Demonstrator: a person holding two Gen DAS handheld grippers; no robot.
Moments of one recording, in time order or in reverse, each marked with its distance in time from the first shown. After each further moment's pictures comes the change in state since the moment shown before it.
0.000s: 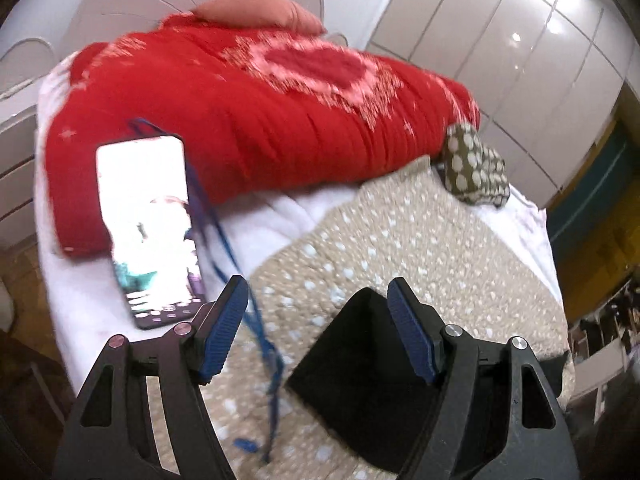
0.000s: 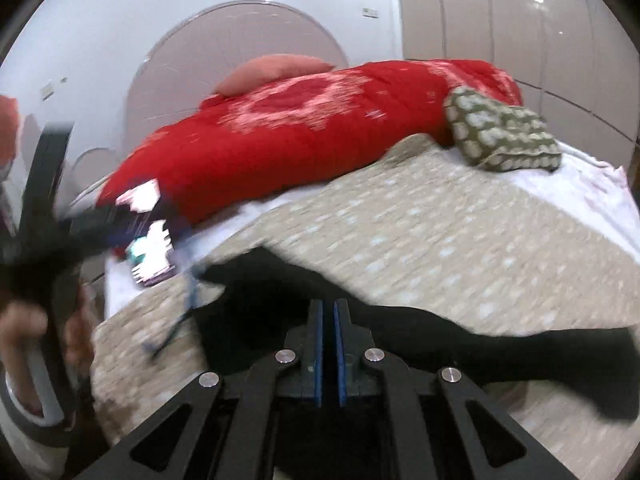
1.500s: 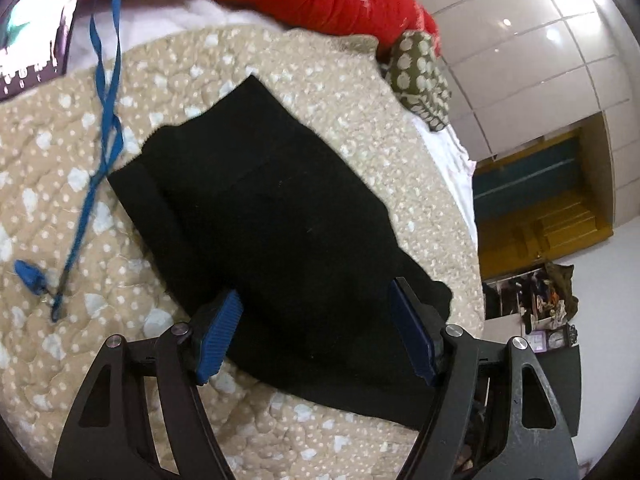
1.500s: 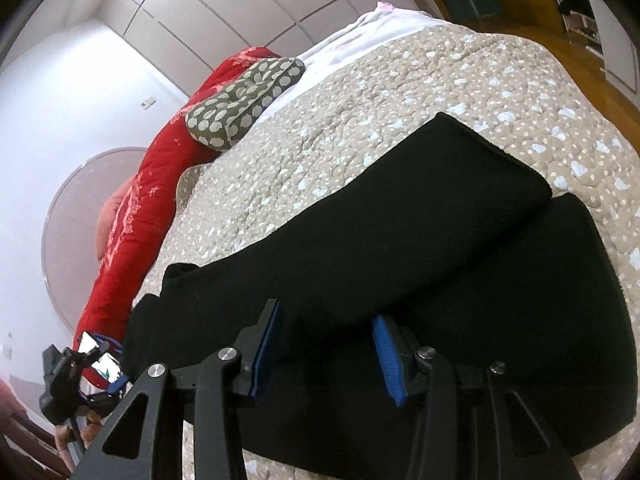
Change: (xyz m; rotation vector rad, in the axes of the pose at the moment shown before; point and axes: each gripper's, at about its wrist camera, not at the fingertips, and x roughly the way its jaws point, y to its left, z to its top) left arm 0.059 -0.038 -0.101 -0.209 0.402 -0.356; right arm -0.136 -0.239 -0.213 0.855 -0.130 -0.150
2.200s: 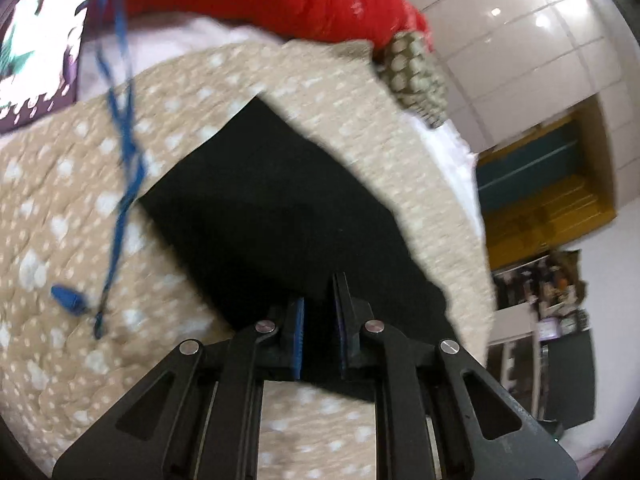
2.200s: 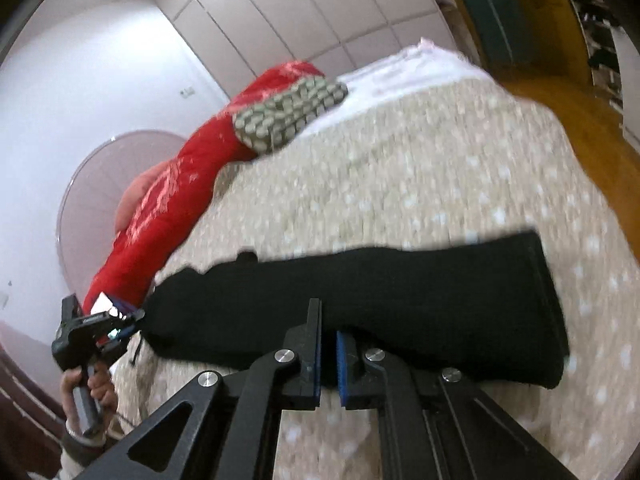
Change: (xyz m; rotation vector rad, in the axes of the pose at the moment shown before) left arm -0.011 0.009 0.000 0.074 -0.016 0.044; right arm -0.072 0.038 -0.039 -0.170 -0.045 0.012
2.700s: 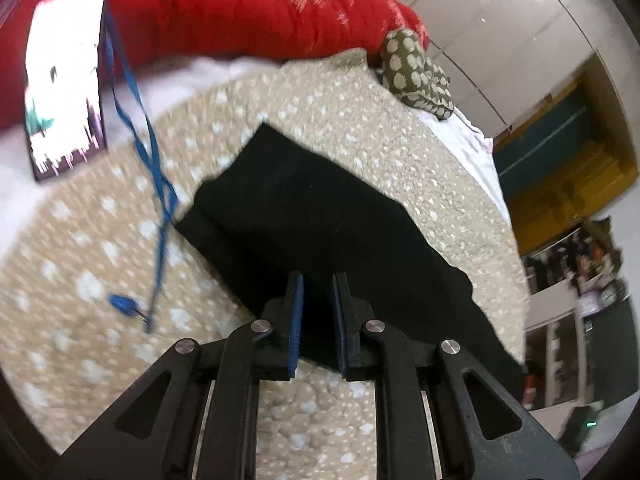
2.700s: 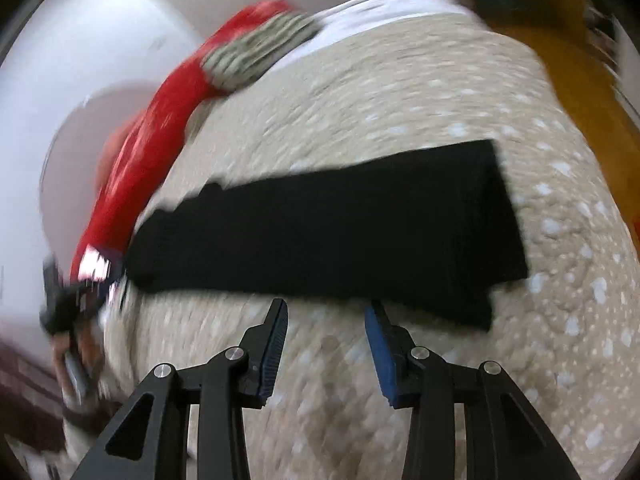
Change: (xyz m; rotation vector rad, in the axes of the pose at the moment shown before) left arm -0.036 -0.021 -0.011 0.171 -0.084 0.127; right arm -0.016 -0.012 -0.014 -0.023 0.269 -0.030
